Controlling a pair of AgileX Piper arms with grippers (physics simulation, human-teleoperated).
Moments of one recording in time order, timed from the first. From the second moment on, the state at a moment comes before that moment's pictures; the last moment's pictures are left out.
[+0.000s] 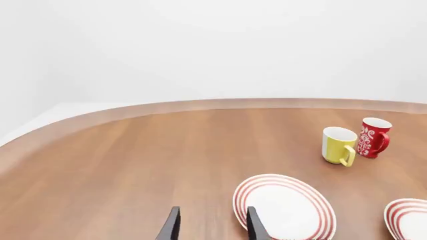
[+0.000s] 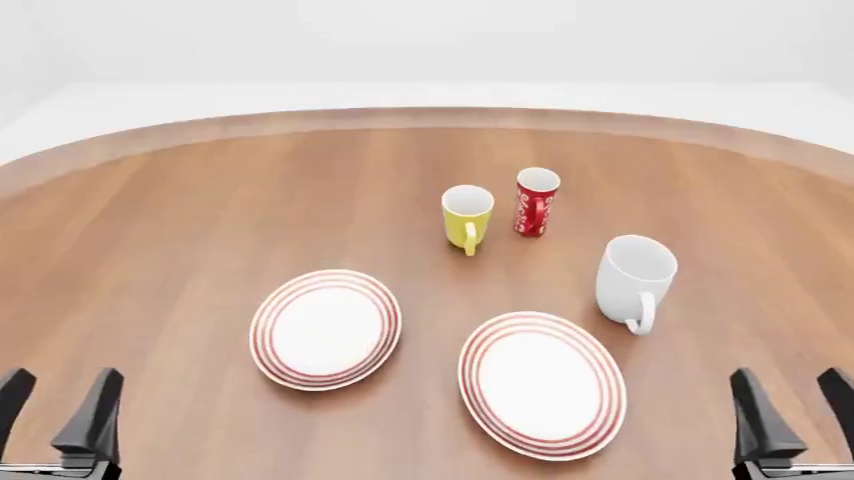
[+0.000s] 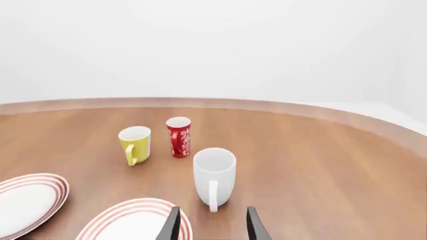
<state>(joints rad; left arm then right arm) 0.00 0.00 0.00 0.00 0.00 0.00 0.00 0.00 0.00 0.00</state>
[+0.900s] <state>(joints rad) 0.00 0.00 0.00 0.00 0.00 0.02 0.81 -0.05 -0.67 -0.03</state>
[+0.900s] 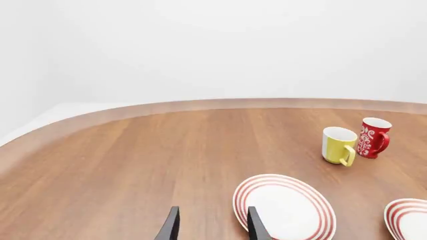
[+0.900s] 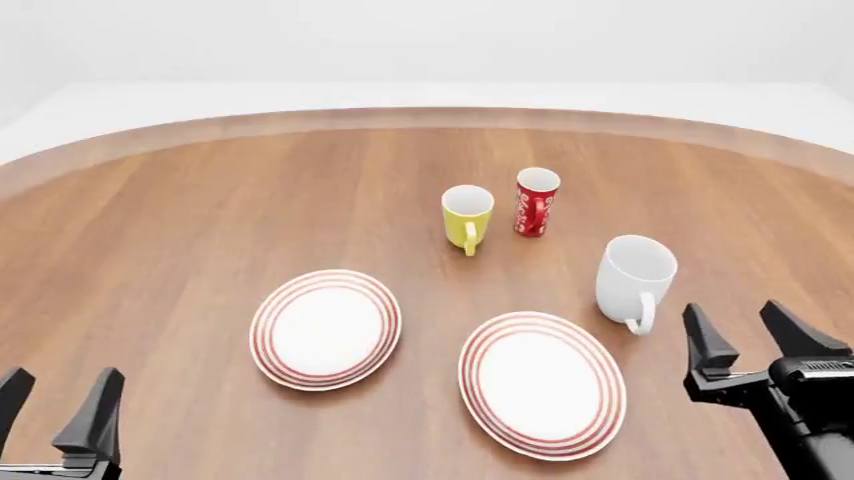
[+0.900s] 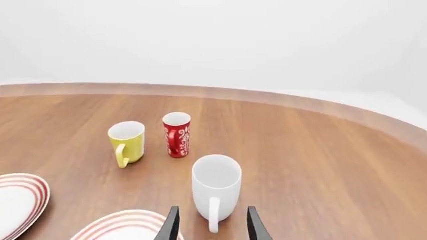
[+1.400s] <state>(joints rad) 0.00 0.00 0.00 0.00 0.00 0.01 1.18 -0.12 -0.93 -0.03</state>
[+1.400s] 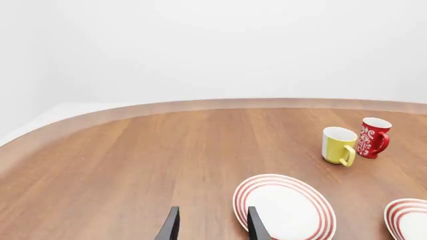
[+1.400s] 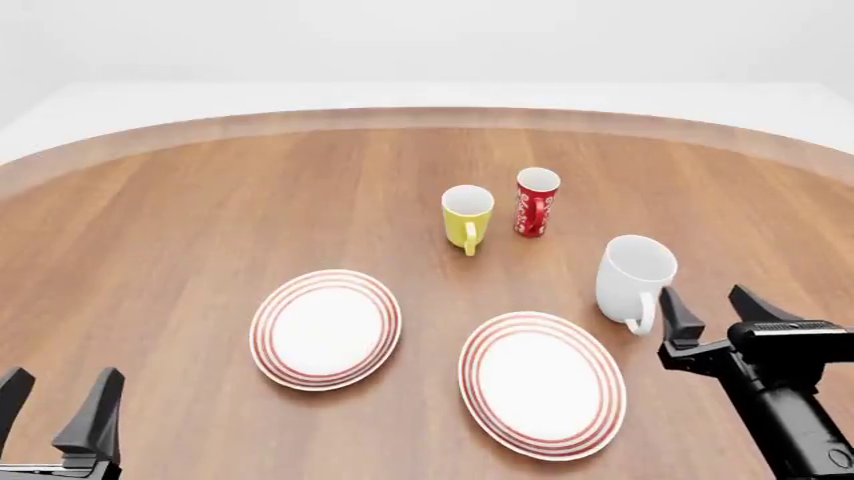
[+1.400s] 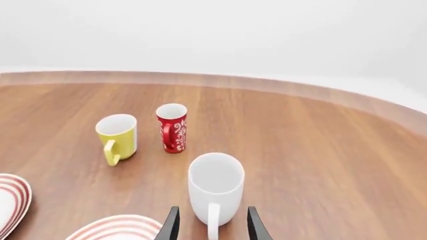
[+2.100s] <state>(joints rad) 0.00 0.00 0.00 0.00 0.00 -0.01 1.49 -0.20 -1.07 -0.01</state>
